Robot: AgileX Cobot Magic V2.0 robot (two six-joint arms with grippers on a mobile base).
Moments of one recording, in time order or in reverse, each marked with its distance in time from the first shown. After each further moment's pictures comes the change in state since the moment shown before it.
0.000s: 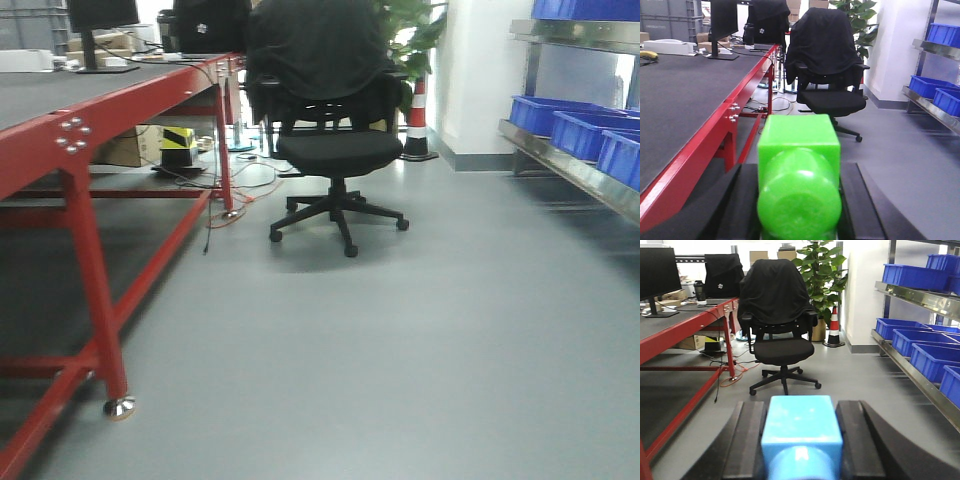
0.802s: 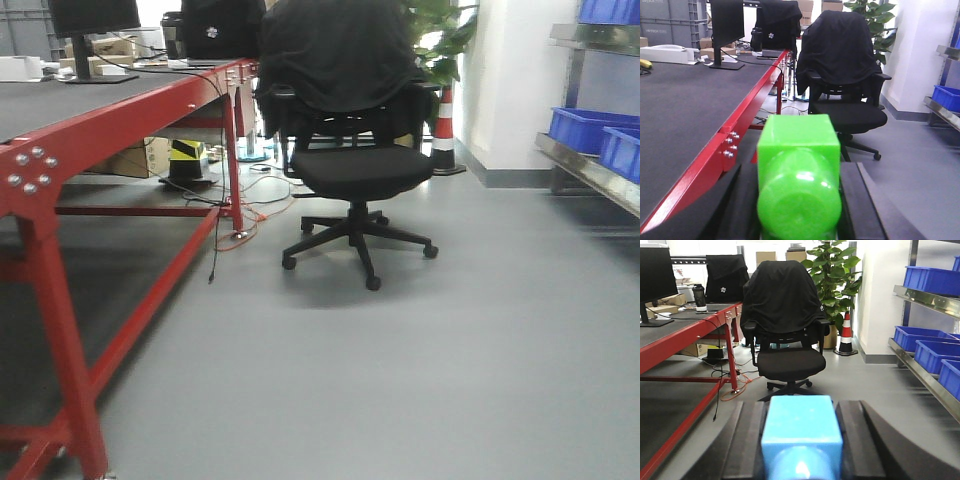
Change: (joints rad) left arm 0.000 0.000 0.000 0.000 0.000 0.000; right arm 0.000 0.000 0.000 0.000 0.000 0.000
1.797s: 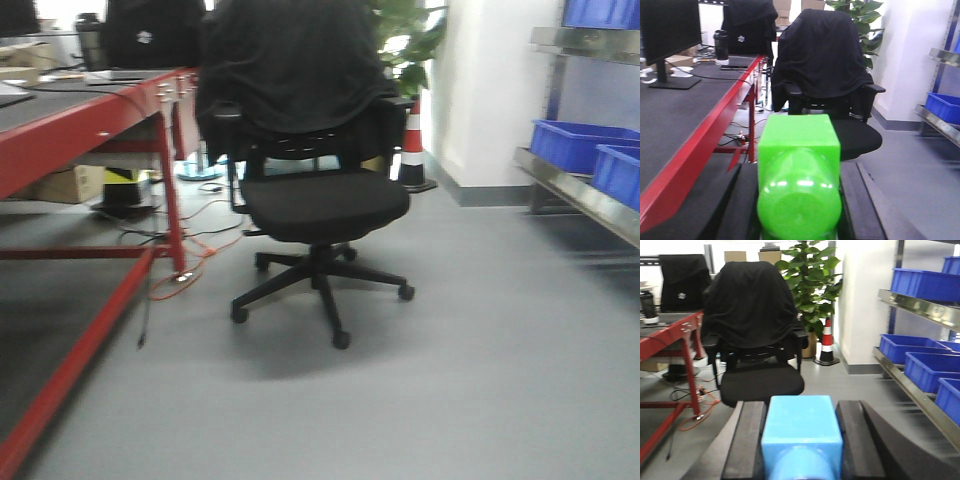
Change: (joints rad) left arm 0.000 0.000 0.000 0.000 0.000 0.000; right arm 0.000 0.000 0.000 0.000 0.000 0.002
